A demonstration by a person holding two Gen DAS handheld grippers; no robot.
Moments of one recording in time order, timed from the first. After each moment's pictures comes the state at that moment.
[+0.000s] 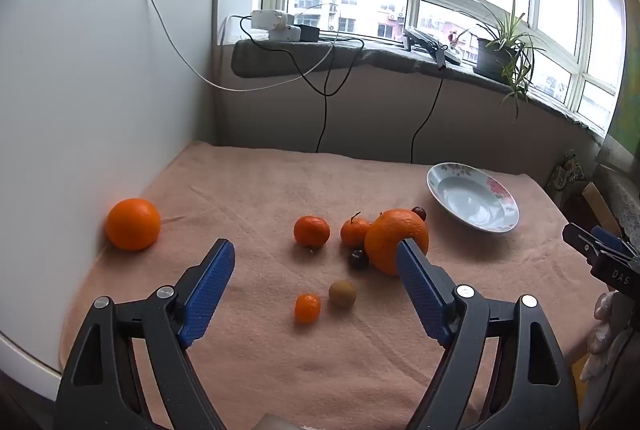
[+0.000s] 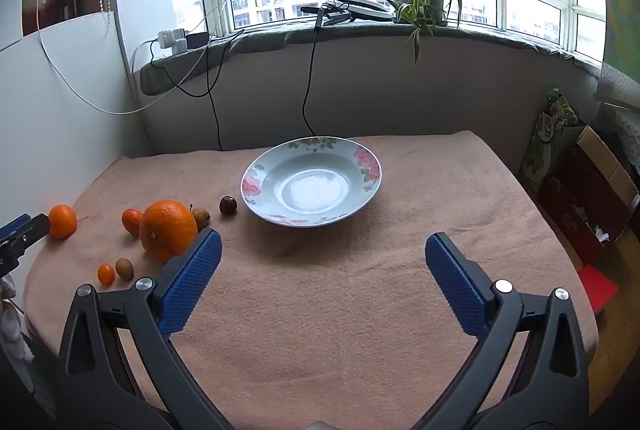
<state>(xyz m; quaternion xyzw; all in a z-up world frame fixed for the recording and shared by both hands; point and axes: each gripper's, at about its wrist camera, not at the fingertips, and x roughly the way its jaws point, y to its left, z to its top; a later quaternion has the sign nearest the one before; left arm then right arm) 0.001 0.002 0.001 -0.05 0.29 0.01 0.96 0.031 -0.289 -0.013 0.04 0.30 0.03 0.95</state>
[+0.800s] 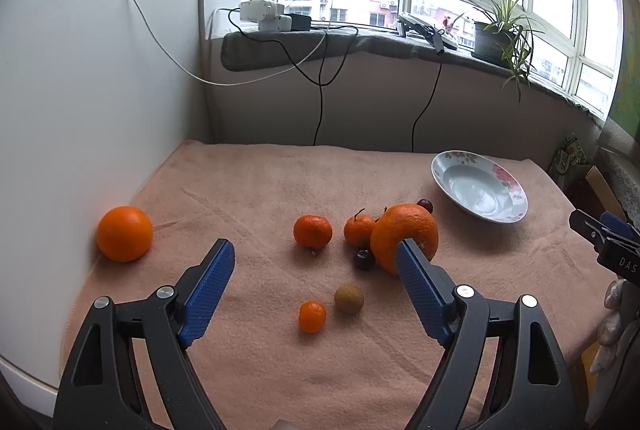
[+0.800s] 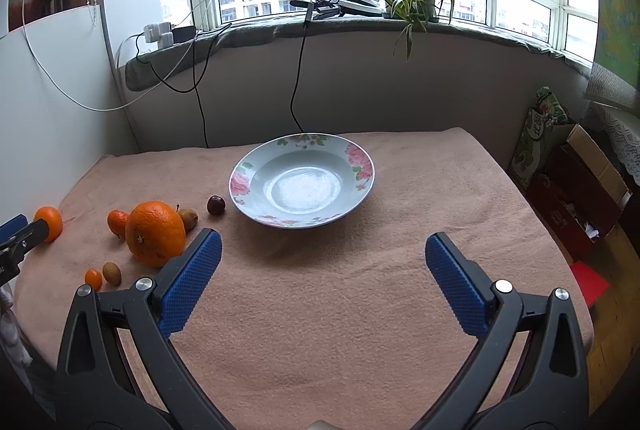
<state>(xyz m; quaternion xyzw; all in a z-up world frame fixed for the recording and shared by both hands) 0.021 0.000 -0.006 -0.03 0.31 0.00 0.95 0.039 -0.276 -0.016 0.02 0.30 0.00 0.95</state>
